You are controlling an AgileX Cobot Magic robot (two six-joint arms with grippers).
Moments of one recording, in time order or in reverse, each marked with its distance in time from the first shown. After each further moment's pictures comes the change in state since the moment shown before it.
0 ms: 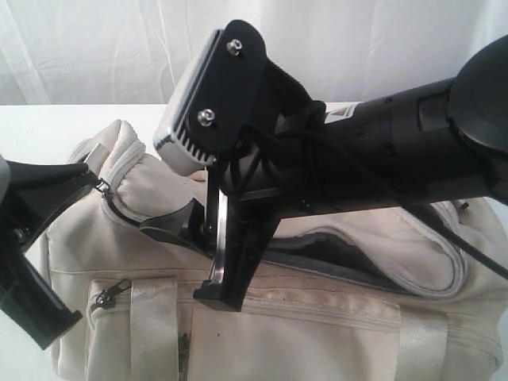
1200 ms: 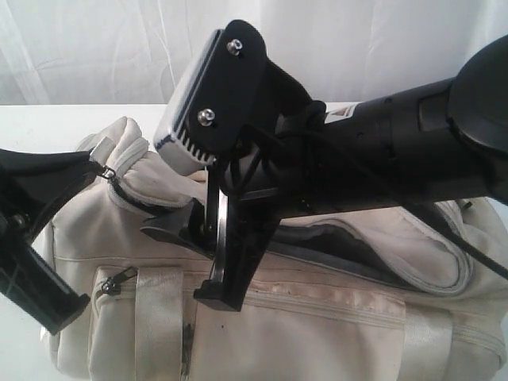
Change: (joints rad) left arm 0.000 0.000 0.000 0.075 0.009 -0.146; right arm 0.000 0.000 0.000 0.000 0.000 0.000
